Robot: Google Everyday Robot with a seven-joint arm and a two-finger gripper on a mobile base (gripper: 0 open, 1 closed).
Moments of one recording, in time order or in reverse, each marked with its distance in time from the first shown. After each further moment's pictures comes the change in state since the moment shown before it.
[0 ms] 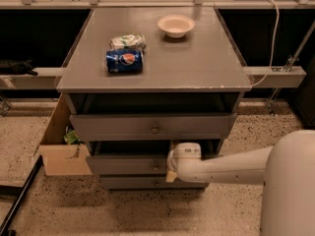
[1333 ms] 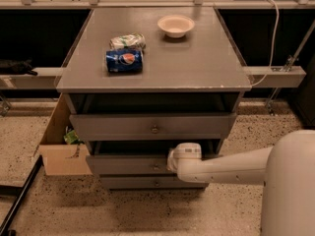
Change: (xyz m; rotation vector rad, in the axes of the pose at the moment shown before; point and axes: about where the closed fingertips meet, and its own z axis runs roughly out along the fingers) arm 0.003 0.003 0.000 -0.008 0.004 0.012
